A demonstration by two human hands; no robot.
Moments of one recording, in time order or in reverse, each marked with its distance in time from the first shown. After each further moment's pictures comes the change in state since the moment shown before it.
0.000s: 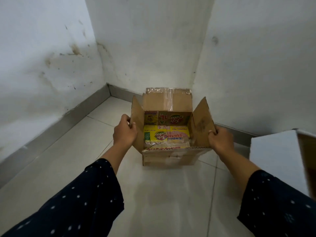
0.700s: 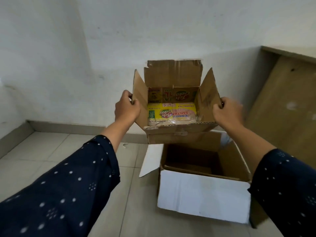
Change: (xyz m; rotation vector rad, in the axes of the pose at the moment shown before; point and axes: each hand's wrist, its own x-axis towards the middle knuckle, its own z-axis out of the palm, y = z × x) left_hand -0.249 0.378 0.078 -0.239 -0.132 0.413; right_hand -0.071 0.126 -0.459 -0.099 0.502 -0.022
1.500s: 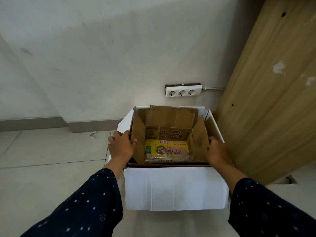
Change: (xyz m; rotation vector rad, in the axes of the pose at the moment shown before) left_hand -0.074 -0.112 0.207 0.590 -0.385 -0.038; right_hand -0.043 0.243 0.082 -0.306 -0.322 0.344
